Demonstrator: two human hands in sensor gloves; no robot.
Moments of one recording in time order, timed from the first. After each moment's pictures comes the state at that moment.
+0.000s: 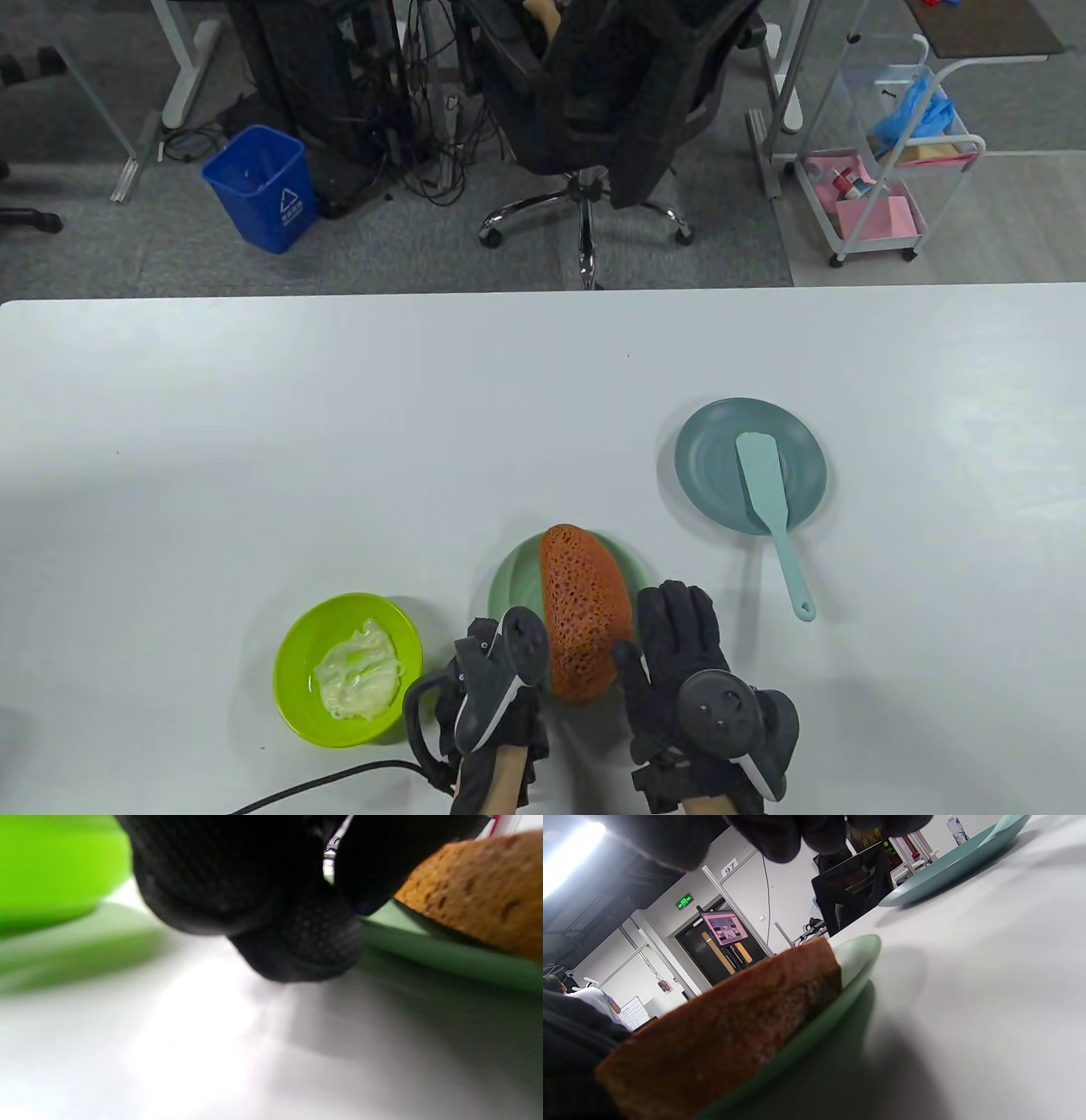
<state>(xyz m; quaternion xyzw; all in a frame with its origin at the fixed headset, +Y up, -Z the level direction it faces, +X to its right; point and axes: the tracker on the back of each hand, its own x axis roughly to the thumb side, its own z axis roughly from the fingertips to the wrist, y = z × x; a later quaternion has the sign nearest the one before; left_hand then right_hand) -0.086 -0.743 -0.154 -0.10 0.09 0.05 0.99 0.130 -0.749 -0.124 0.02 -0.07 0.95 0.31</state>
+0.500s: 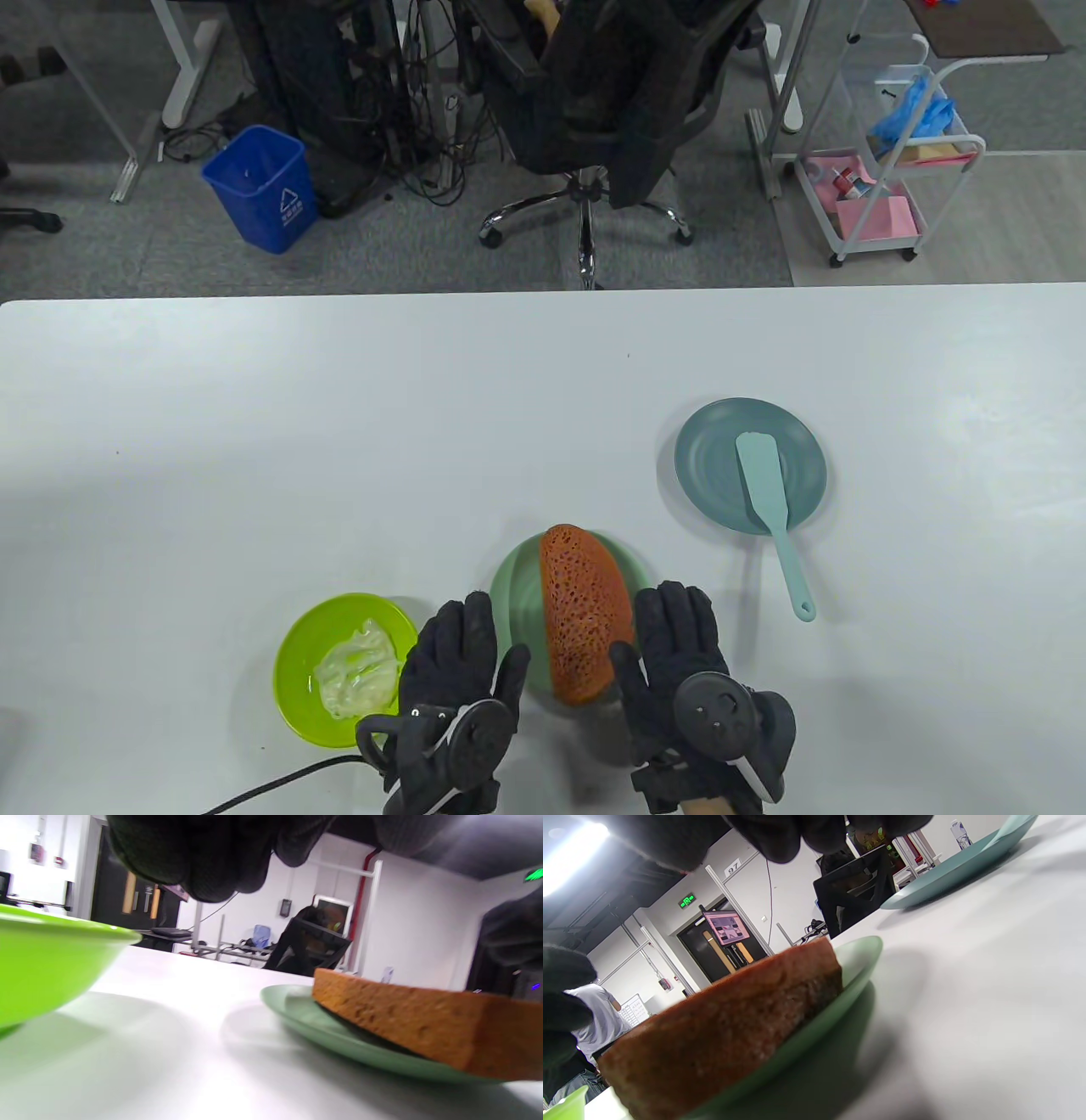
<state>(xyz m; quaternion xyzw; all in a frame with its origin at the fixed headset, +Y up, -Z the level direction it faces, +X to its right) -0.121 -0.717 -0.101 0.09 -0.10 0.13 0.98 0.128 -0.748 -0.122 0.02 -0.08 0.95 0.30</state>
